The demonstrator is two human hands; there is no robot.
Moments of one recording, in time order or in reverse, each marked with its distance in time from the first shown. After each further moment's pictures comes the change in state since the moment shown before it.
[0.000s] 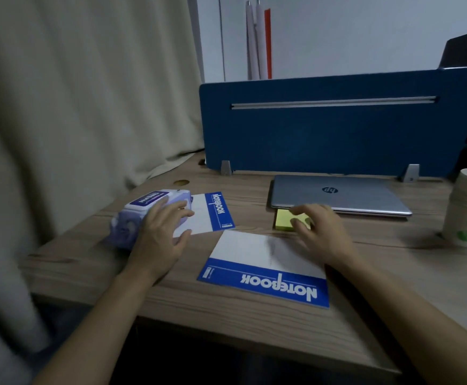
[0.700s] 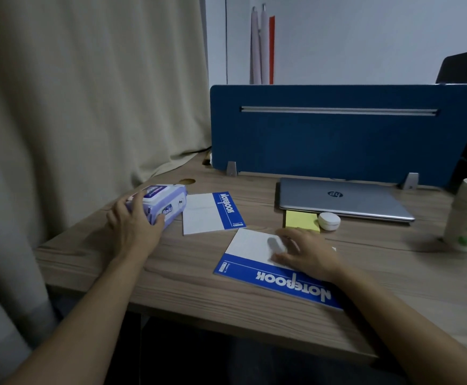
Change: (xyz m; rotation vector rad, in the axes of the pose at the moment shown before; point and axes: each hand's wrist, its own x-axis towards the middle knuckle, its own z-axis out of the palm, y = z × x) left_hand 0.001 -0.068 -0.002 0.118 0.137 -0.565; right_hand -0.013 -0.037 0.021 -0.080 -0.436 0.027
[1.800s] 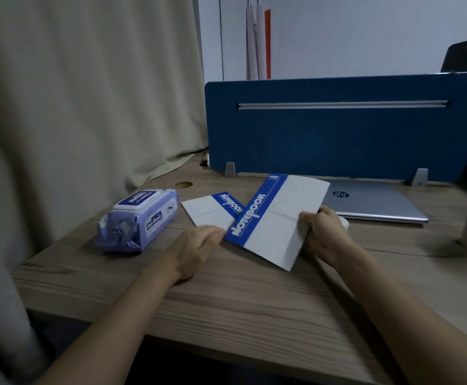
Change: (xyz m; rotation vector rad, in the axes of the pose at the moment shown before) left_hand -0.021 0.065 0.025 -0.365 -0.732 0.432; right_hand 0.055 0.007 -0.015 1.492 0.392 0.489
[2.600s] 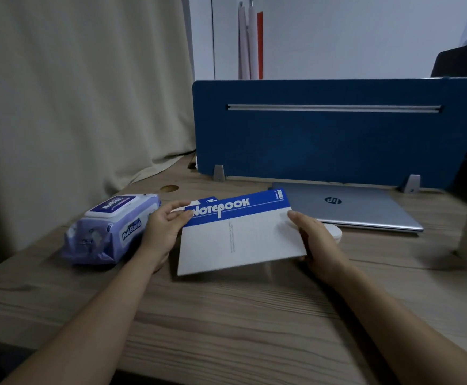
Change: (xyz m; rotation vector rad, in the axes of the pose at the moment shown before) left_hand 0.052 -0.019 -0.001 -0.865 0.431 -0.324; right_hand 0.006 0.012 -0.018 -0.208 -0.335 -0.127
